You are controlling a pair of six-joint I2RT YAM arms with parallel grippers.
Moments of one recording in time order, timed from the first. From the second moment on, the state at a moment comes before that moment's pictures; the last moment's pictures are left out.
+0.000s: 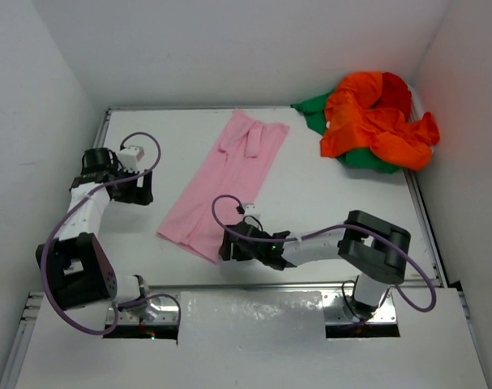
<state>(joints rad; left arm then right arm) 0.28 1.33 0.92 -0.62 0.33 0.38 1.15 1.69 0.69 0.21 0.25 0.94</state>
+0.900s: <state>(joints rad) 0.27 1.23 0.85 -0.60 0.44 0.47 1.14 1.68 0.54 0.35 0.29 1.21</state>
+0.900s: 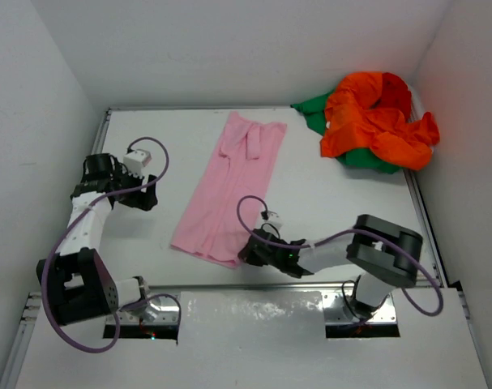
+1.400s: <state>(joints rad) -0.43 1.21 0.88 -0.58 0.34 0.60 0.83 1.24 0.18 0.26 0.02 0.93</state>
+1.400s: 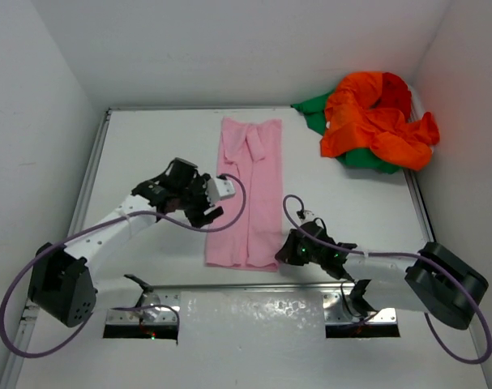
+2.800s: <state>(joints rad) -0.88 1.15 0.40 -0.38 0.38 1.48 0.78 1.25 0.37 -0.11 -0.24 0.72</state>
